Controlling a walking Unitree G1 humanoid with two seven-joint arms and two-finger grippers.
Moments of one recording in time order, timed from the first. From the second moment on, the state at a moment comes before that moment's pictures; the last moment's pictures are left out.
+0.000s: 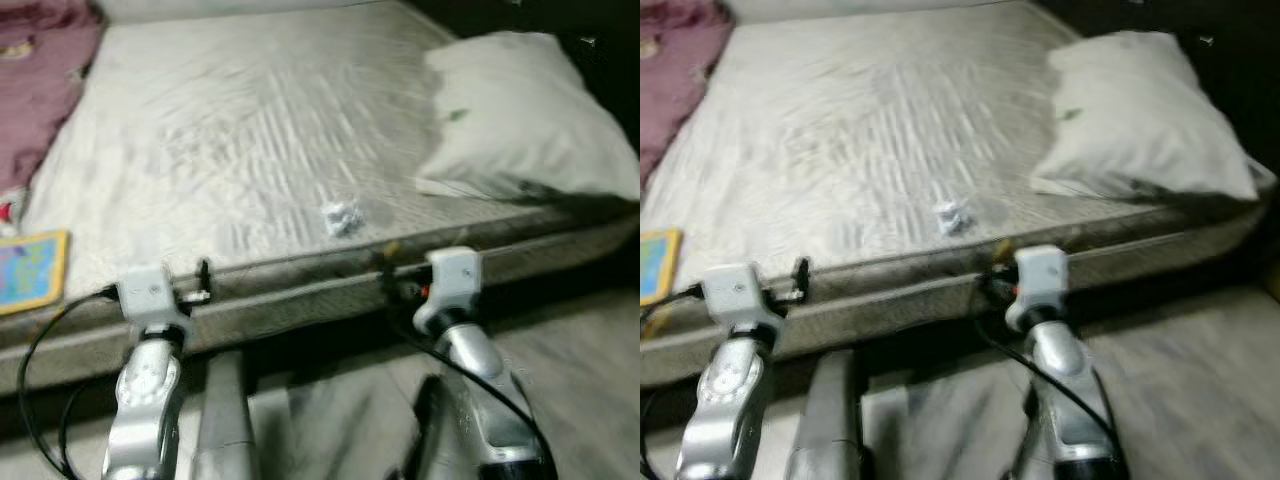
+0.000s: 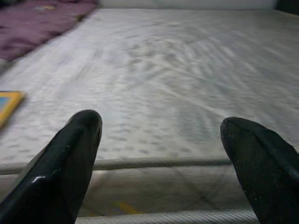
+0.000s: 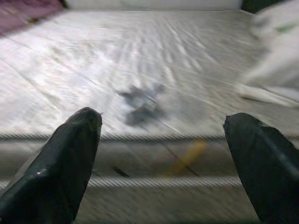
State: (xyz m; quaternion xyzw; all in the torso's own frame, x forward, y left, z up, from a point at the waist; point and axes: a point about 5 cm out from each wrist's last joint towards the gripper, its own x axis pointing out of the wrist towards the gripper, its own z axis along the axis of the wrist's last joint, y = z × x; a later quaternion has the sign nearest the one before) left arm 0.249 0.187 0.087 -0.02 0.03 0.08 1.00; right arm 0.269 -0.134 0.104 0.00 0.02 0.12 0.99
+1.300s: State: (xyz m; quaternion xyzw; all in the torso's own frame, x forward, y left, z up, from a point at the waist) left arm 0.251 0.182 0.084 -0.03 0.04 0.07 1.00; right arm 0.267 -0.137 0.100 0.01 0.03 0.12 0.99
